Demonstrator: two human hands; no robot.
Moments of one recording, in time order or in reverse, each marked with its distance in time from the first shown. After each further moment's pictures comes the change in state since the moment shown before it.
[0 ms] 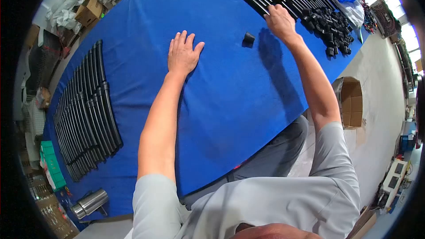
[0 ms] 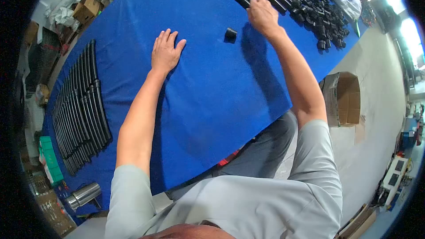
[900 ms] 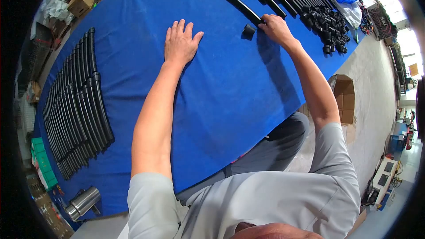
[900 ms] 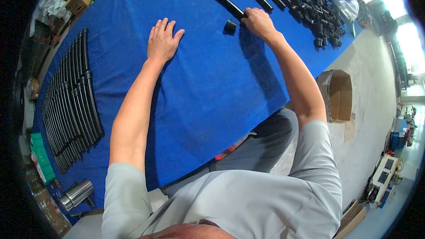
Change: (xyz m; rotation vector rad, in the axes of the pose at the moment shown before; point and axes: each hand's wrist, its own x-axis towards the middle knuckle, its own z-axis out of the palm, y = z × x) left_hand -0.002 0.003 0.002 0.029 0.027 0.023; right_hand -0.030 0.005 0.025 0.164 -0.206 -0.154
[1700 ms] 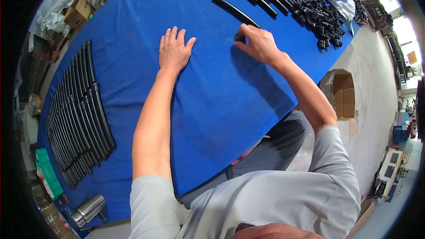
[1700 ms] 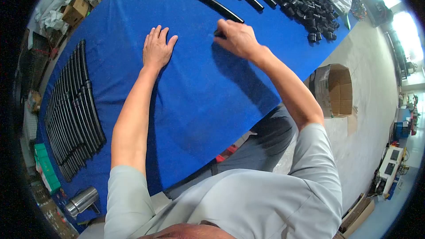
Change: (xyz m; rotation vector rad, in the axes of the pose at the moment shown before) left_hand 0.002 0.000 -0.001 0.014 0.014 -0.007; right_hand -0.041 -0.079 -0.025 0.222 0.056 -0.157
